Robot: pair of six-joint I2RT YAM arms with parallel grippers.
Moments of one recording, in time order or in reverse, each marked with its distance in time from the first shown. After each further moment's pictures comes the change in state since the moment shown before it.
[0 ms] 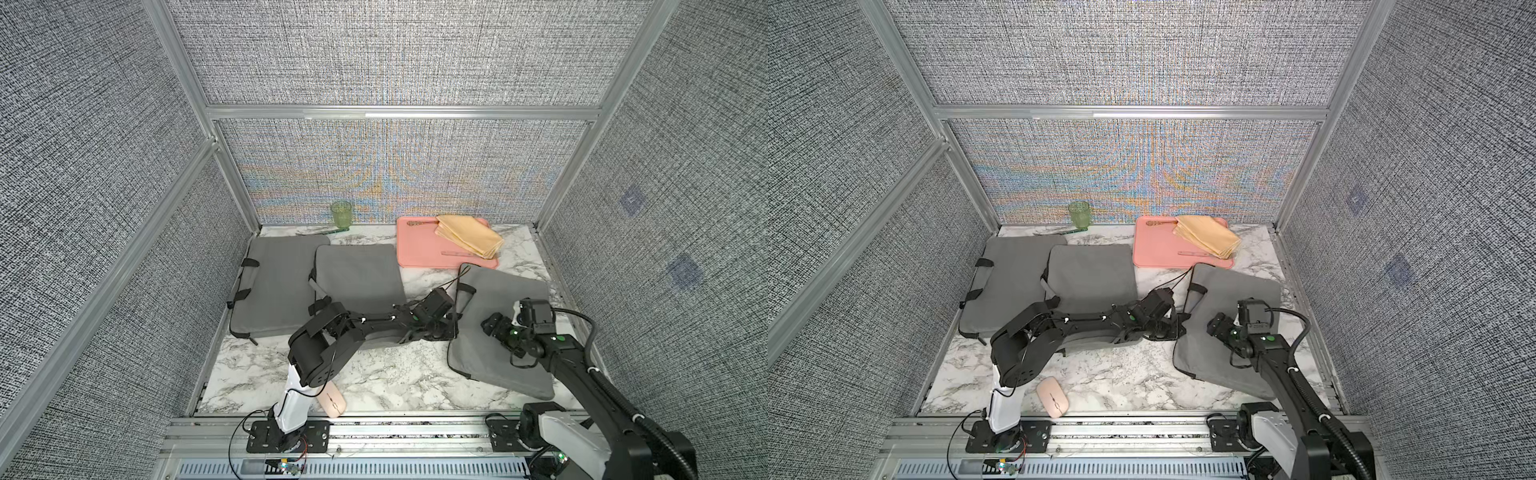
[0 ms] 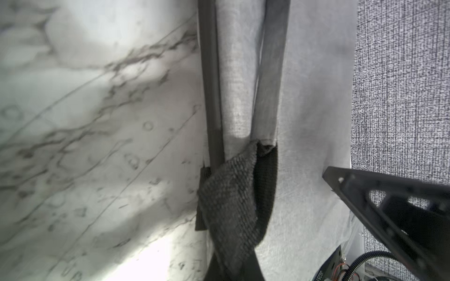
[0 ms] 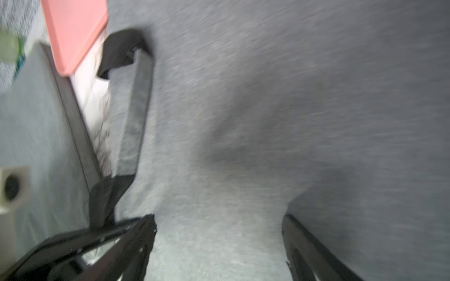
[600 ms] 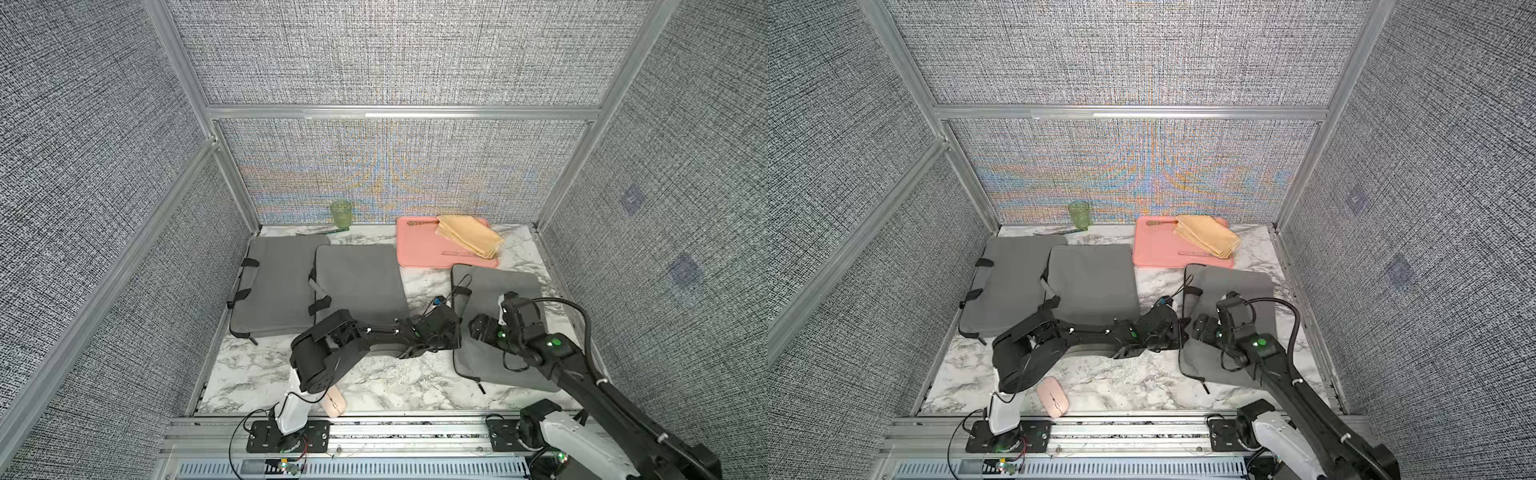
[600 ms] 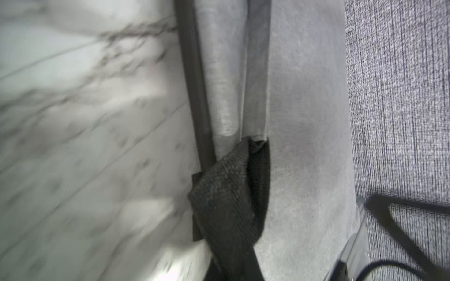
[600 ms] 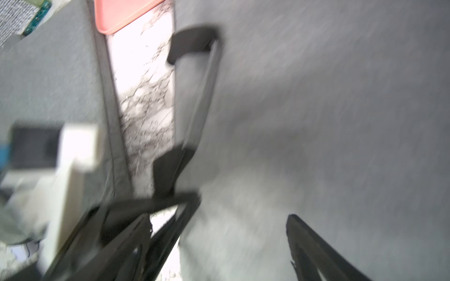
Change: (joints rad) left arm -0.083 0.039 -0.003 0.123 -0.143 -0.071; right arm 0.274 -0.169 0.071 -0.167 0.177 0.011
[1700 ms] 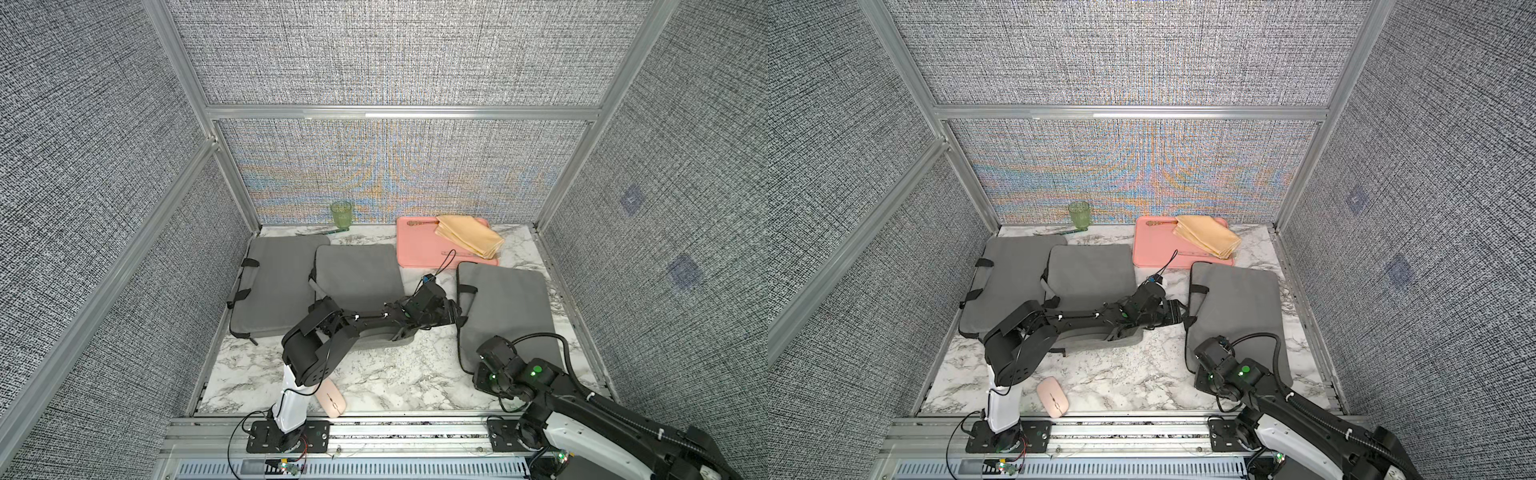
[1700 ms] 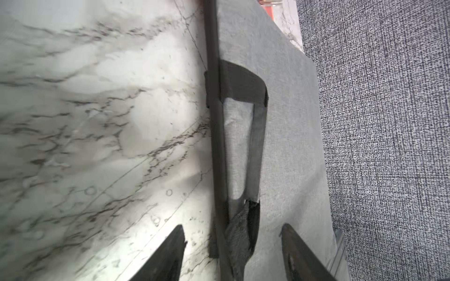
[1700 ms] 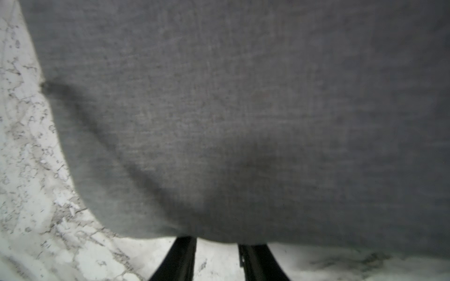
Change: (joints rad) left arm 0.138 -0.082 -0.018 0.010 0.033 0.030; right arm 0.344 0.009 -0.238 -0.098 0.045 0.314
